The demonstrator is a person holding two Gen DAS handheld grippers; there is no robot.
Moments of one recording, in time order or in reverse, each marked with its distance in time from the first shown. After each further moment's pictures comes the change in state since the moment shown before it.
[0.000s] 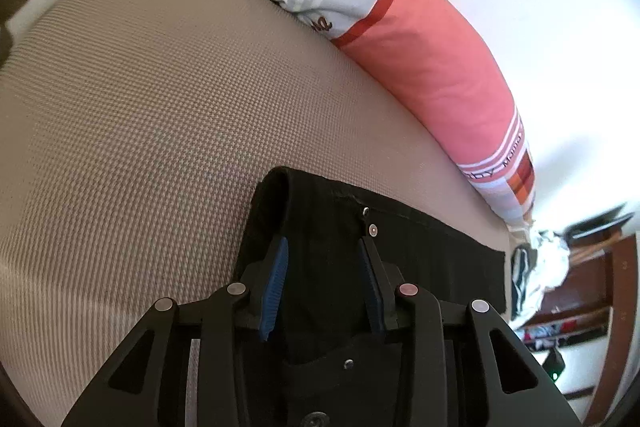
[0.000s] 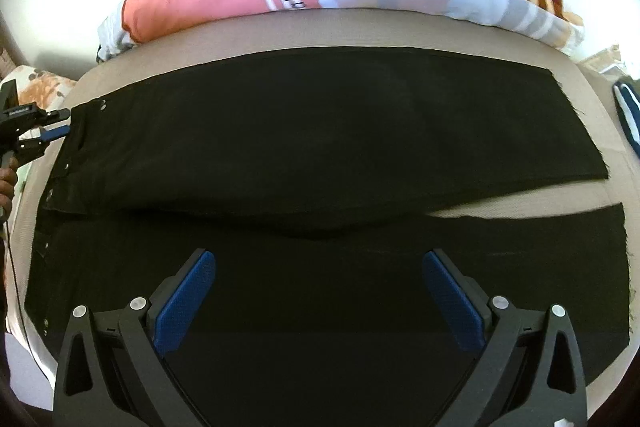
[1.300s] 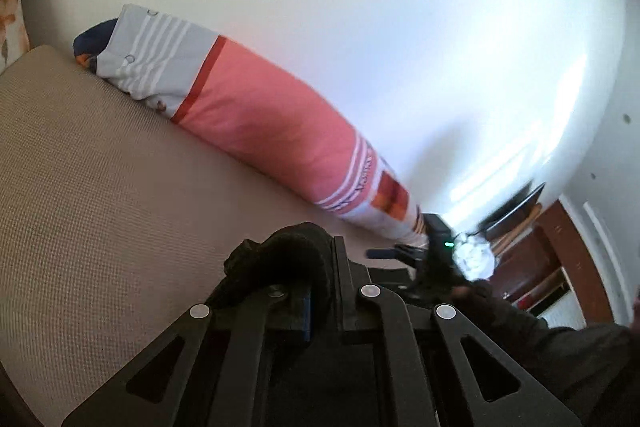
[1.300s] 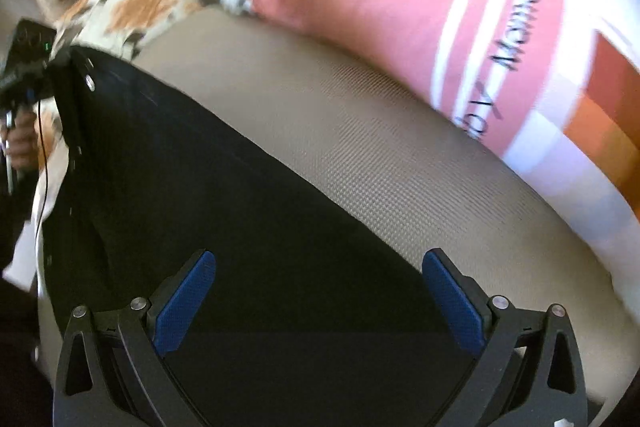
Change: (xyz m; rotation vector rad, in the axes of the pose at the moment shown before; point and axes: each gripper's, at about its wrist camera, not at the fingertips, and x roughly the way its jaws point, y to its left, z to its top) left arm -0.062 -0.060 -0.034 0.215 -0.272 -0.394; right arm 0.097 0.044 0.200 -0.684 0.130 0.401
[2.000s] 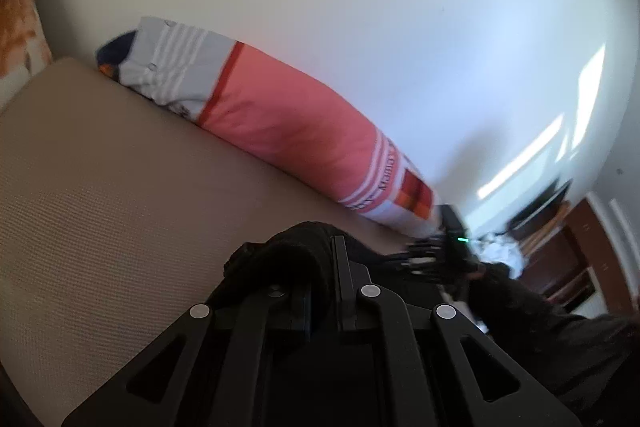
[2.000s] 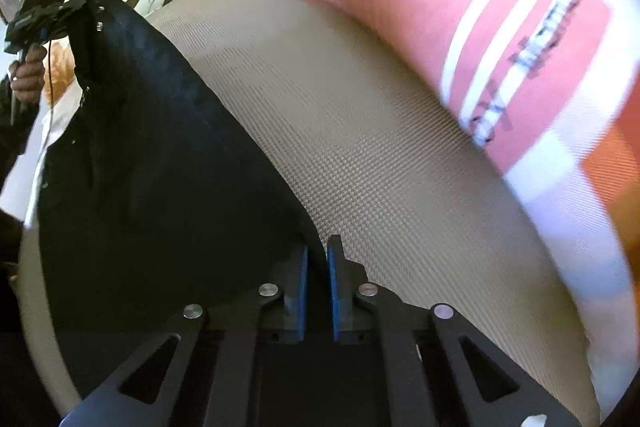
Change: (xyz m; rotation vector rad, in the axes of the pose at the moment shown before) left arm -0.001 -0.020 -0.003 0.024 0.002 0.147; right arm 0.000 -0.018 -0.007 -0.189 0.046 0.009
